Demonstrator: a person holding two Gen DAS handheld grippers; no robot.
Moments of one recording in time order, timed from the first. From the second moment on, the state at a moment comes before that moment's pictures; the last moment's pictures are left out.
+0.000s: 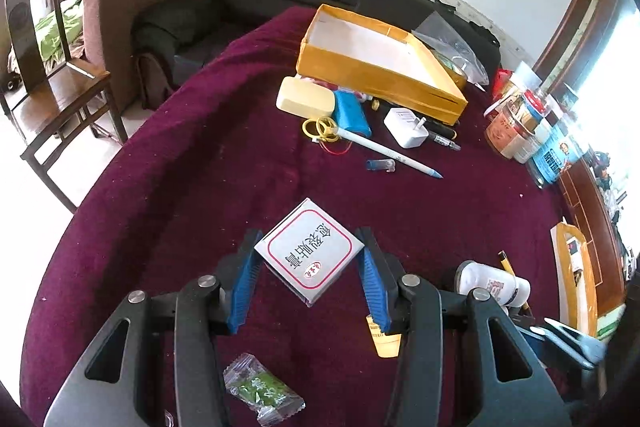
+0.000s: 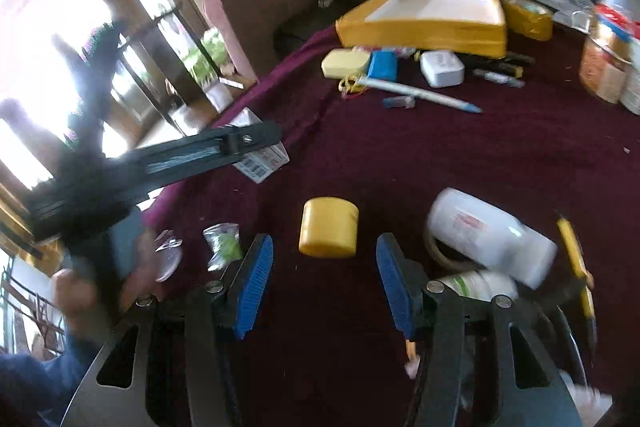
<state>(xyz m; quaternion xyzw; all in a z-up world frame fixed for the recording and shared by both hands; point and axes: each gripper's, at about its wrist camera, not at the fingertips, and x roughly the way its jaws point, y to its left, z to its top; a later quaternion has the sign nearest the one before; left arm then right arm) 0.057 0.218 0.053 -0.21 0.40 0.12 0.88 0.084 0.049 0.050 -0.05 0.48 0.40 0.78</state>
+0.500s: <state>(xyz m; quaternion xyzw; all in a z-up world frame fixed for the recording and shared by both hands) 0.056 0.213 0.053 -0.20 0.41 0.12 0.88 0.072 0.055 0.028 -0.02 0.48 0.41 0.78</state>
